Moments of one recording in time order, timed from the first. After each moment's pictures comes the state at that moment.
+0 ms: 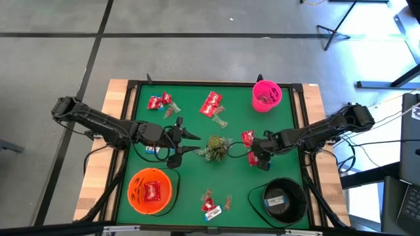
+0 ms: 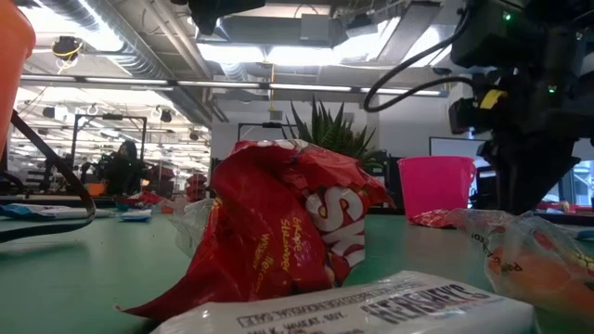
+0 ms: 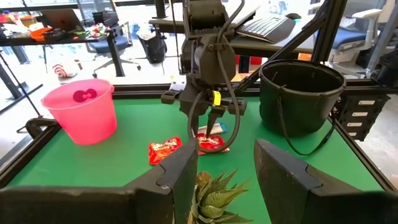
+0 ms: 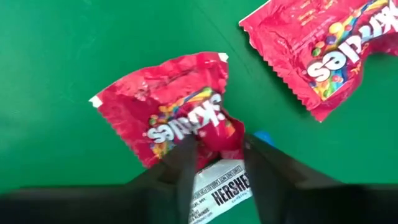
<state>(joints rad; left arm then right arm) -0.24 1.18 0.76 0.18 -0.28 -0.05 0.22 1.35 0.64 -0.62 0.09 0.47</state>
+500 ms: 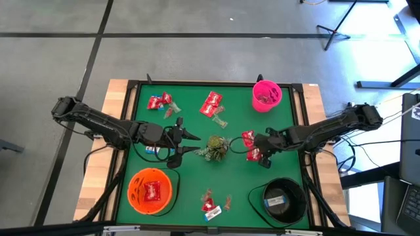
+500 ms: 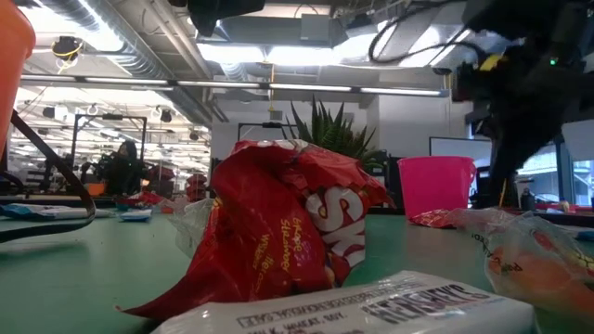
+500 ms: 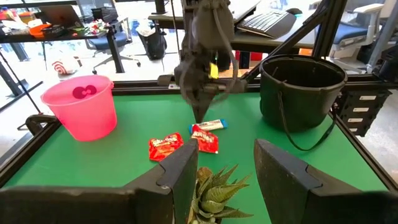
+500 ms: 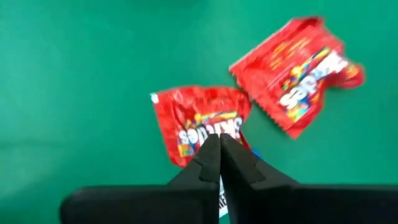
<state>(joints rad) -0.24 1.18 0.76 0.17 -0.28 -0.05 0.22 1.18 0.64 -0.62 0.13 0.50</state>
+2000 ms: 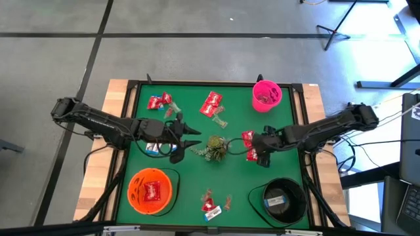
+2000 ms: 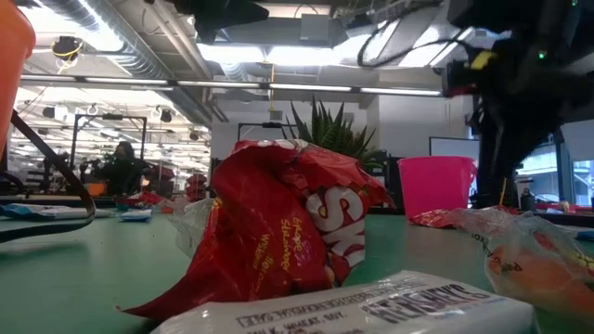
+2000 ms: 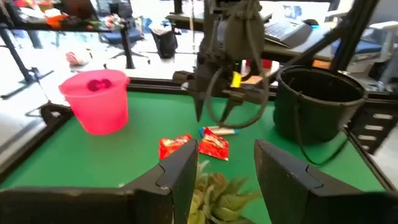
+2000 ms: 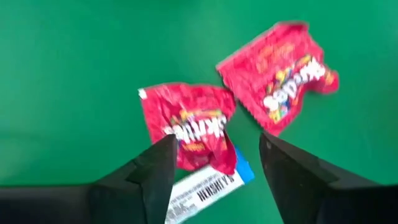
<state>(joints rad) -0.18 1.18 0.76 0.18 -0.27 -0.11 0.22 1.29 0.76 -0.75 0.16 0.44</state>
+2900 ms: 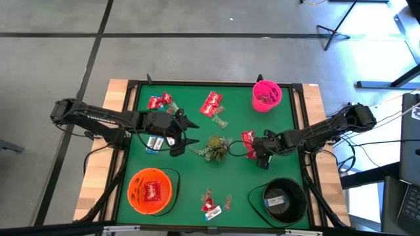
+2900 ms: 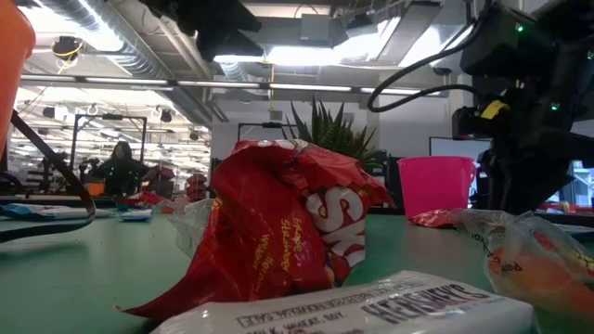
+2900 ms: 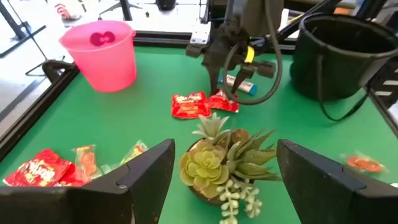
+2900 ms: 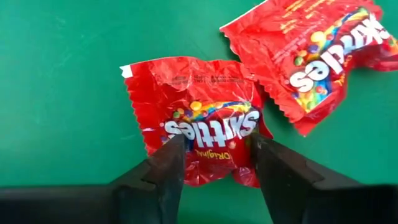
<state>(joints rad) -0.06 1.19 0.84 -0.10 -0.15 -0.10 0.22 1.32 0.54 -0.45 0.17 0.47</state>
